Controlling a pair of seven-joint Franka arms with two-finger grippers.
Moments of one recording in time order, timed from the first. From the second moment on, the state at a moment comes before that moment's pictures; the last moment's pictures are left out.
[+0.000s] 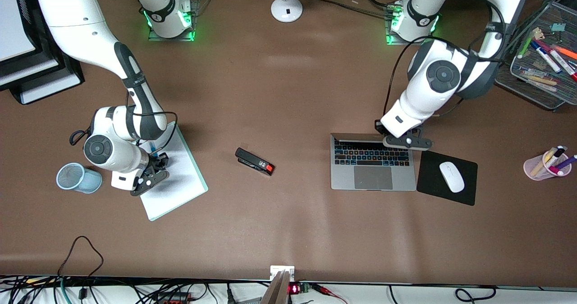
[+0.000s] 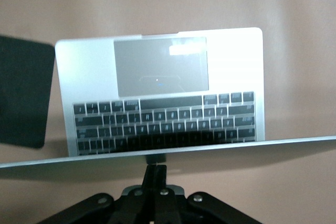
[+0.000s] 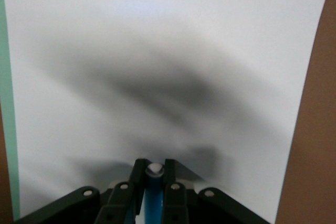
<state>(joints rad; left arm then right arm) 0.07 0.28 -0.42 -2.00 0.10 2.30 -0.34 0.14 0.68 -0.05 -1.72 0.00 2.34 -0.50</state>
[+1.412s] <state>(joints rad) 0.06 0.70 -0.38 -1.67 0.28 2.32 -0.37 -0.25 0.56 -0.08 -1.36 0.53 1.85 -1.34</state>
